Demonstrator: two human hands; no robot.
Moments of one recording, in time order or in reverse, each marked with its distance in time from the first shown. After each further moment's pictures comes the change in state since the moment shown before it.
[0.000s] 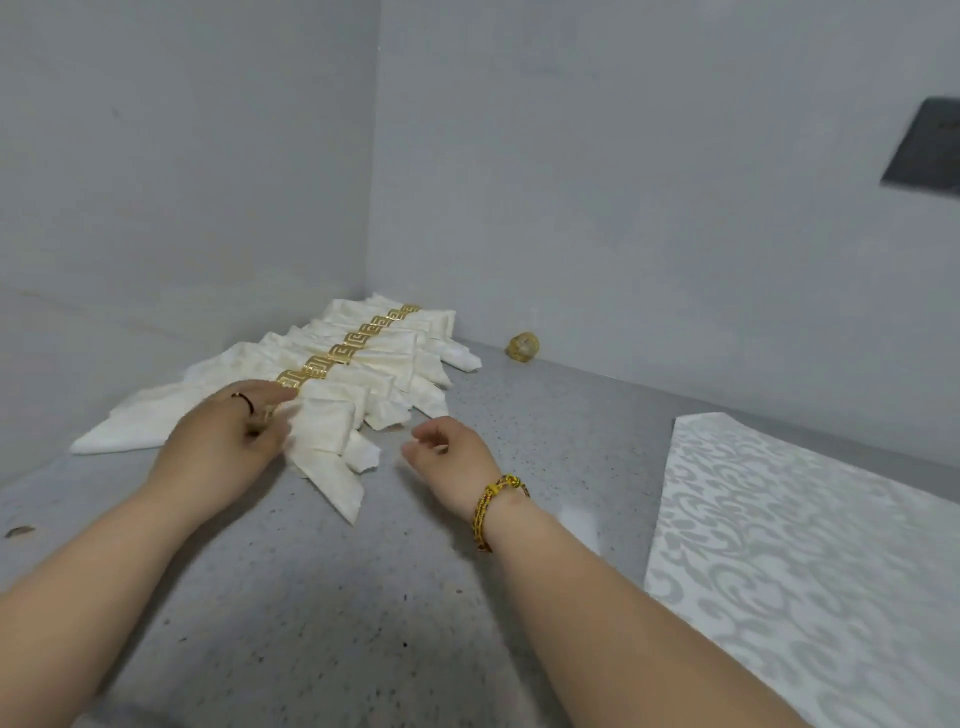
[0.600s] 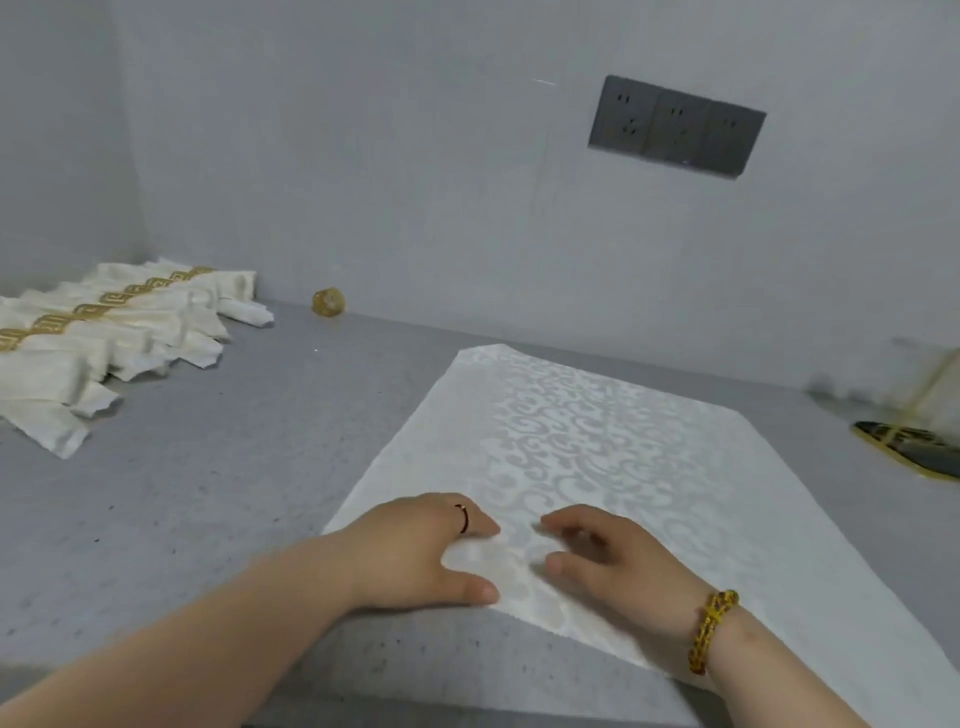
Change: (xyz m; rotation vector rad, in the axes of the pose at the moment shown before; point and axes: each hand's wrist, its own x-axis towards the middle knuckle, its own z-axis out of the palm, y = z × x) left_hand -0.172 0.243 0.138 0.006 -0.885 0.721; right_hand -0.265 0.155 -0.217 -0.229 0.137 0.140
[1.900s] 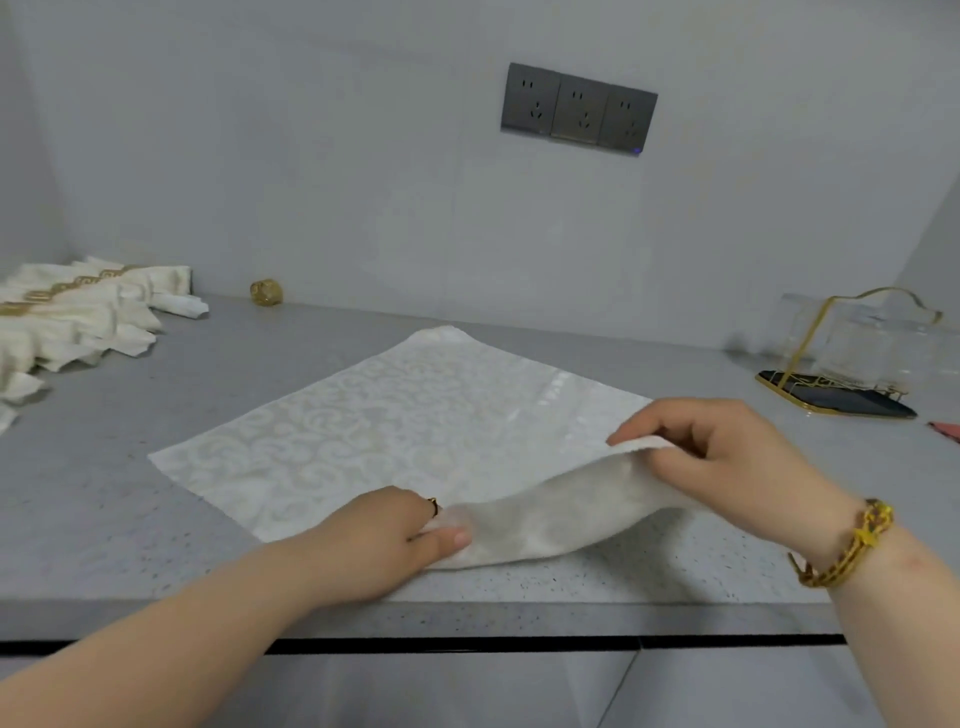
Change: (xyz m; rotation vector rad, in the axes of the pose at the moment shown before) left_hand -0.020 0.084 0.021 -0.008 -0.029 -0.111; right_hand -0.116 -0.024 -0.101 -0.126 0.298 -0.235
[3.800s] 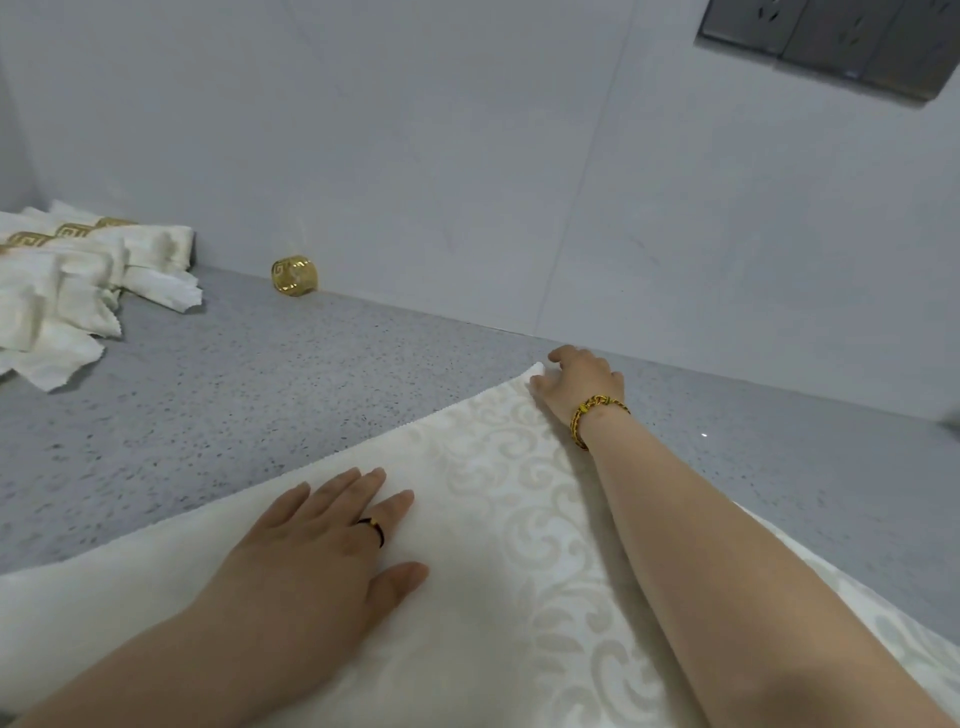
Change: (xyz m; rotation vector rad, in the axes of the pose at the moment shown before) left_hand 0.115 -0.169 -0.041 0.340 -0.062 -0.336; right_hand 0.379 0.131 0.195 -0.467 -0.039 0.340
